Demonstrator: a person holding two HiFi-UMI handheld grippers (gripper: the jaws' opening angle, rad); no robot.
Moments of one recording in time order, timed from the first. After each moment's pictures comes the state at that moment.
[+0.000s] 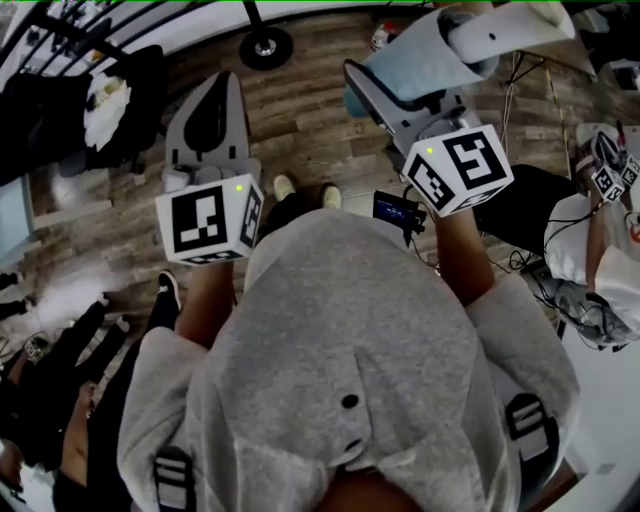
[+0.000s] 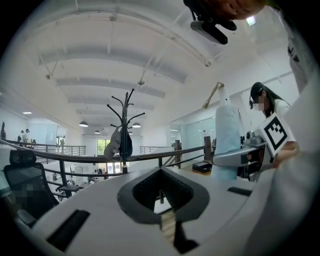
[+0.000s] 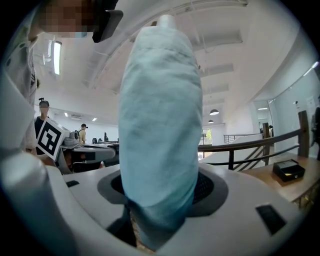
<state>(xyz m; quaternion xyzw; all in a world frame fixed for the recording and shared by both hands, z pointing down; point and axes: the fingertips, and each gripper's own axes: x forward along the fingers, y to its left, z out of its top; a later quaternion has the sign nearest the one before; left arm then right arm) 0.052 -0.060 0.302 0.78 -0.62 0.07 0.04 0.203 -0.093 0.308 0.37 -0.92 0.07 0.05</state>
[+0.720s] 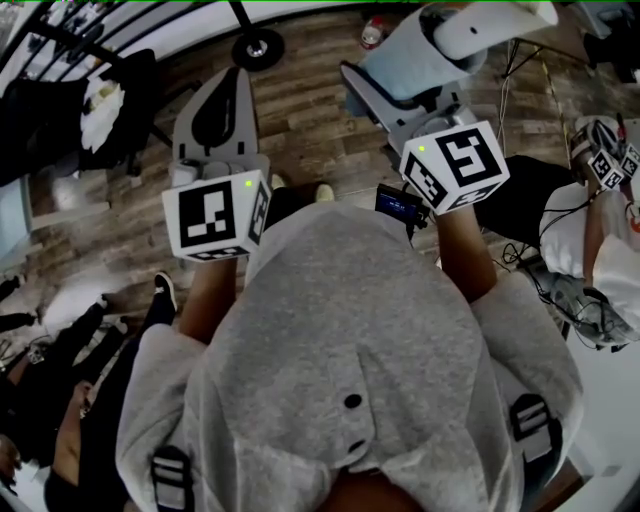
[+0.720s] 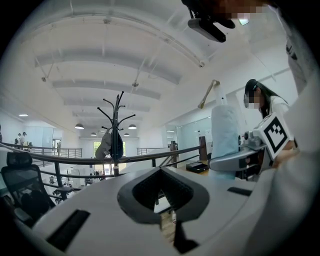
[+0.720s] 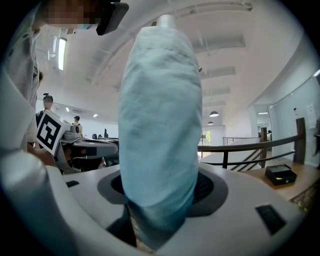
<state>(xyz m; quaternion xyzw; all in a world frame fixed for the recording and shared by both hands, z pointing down) 0.099 -0.057 0.295 0.79 -0.61 0.07 0.03 0.235 -0.085 0.307 0.38 -0.92 0.05 0.07</state>
